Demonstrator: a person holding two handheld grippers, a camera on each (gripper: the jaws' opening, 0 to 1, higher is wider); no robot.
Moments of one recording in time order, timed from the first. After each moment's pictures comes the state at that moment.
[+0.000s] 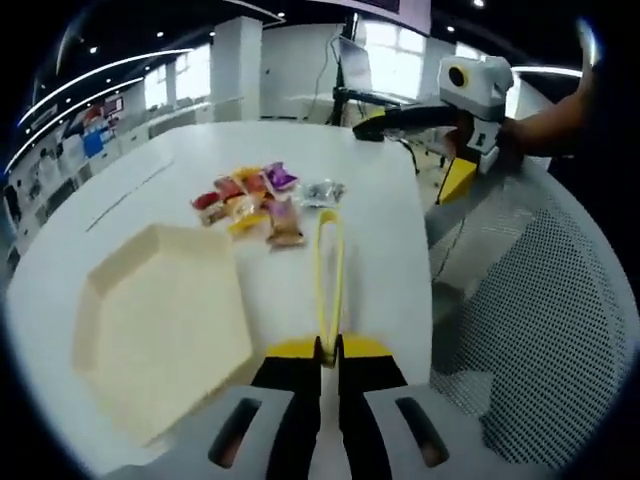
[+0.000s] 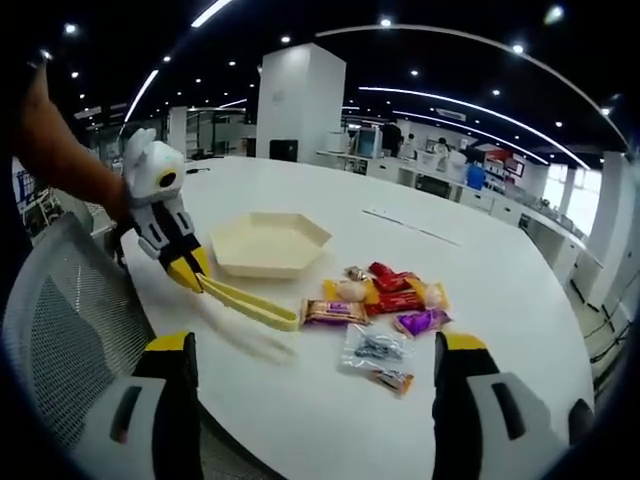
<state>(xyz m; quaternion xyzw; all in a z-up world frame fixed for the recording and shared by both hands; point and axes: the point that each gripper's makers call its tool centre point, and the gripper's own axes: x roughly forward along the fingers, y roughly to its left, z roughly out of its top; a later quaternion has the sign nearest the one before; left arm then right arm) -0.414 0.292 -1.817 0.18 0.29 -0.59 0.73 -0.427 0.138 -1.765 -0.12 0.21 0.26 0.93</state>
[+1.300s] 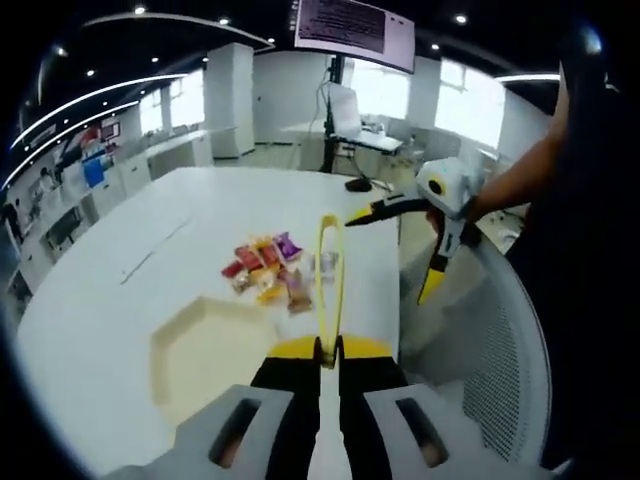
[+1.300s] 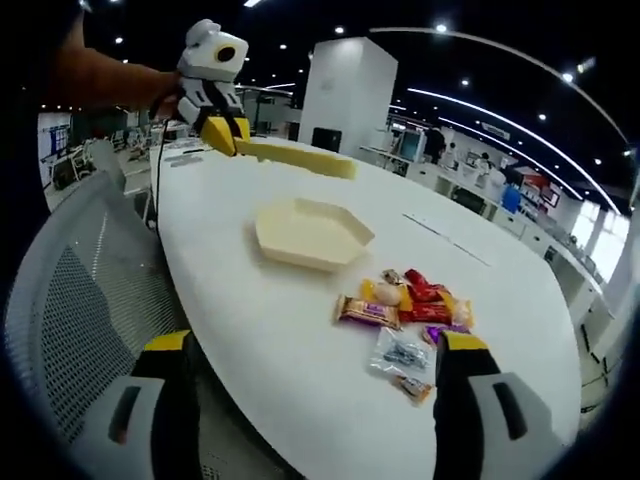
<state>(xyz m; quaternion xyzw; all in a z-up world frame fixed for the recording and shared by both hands) -0.411 0.311 -1.688 0.18 0.25 -0.61 0.73 -0.448 0.165 -1.769 -0.19 0.21 0.34 0.90</state>
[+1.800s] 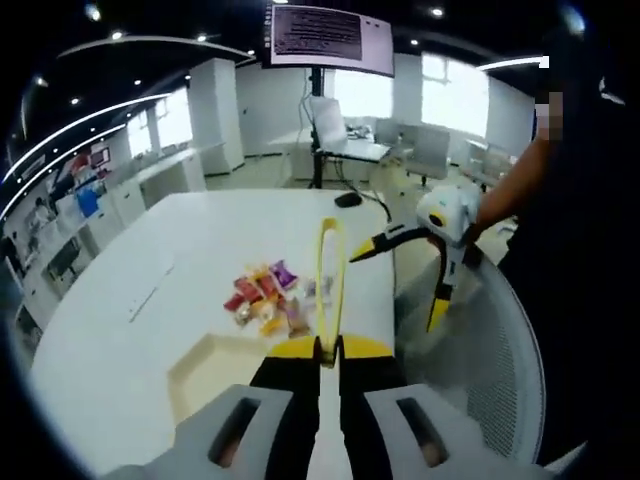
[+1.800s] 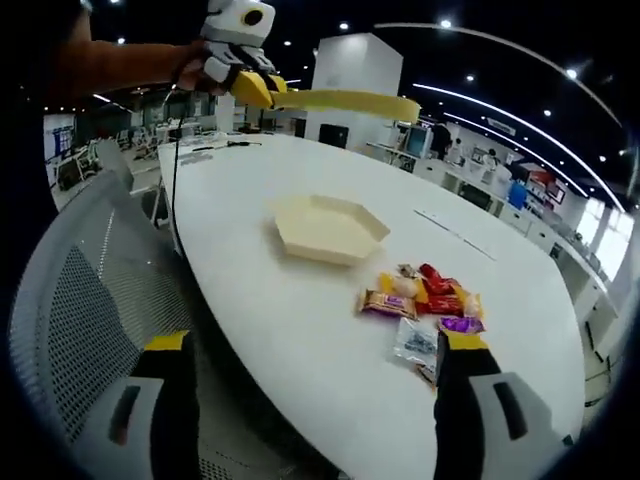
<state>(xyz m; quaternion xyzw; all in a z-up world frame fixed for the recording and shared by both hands) -0.417 0.293 -1.641 0.20 0.21 -0.63 0.72 -0.473 0.176 -1.766 -0.19 0.21 0.35 0.89</state>
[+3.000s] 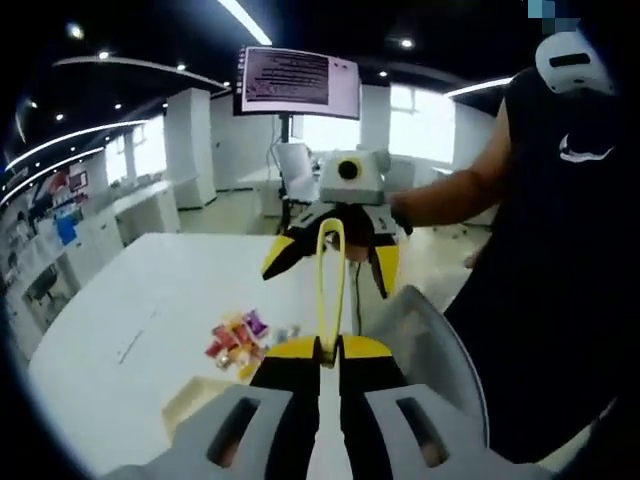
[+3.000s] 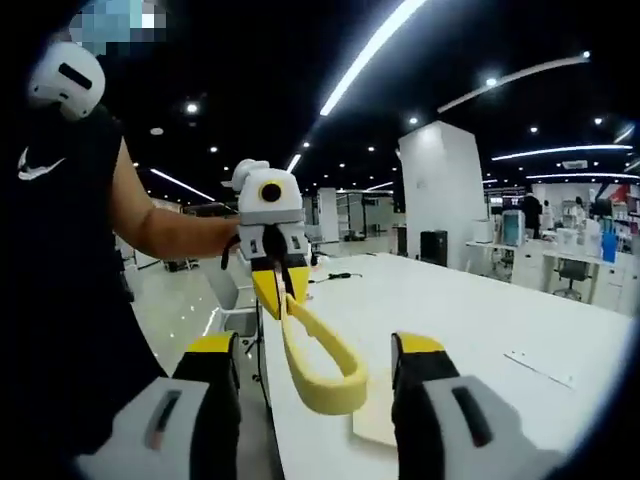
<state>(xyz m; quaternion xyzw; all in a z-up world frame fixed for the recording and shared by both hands) -0.454 0.294 -1.556 0.15 0.16 -0.69 0.69 -0.446 0.261 -1.555 -0.01 0.04 0.60 0.80</state>
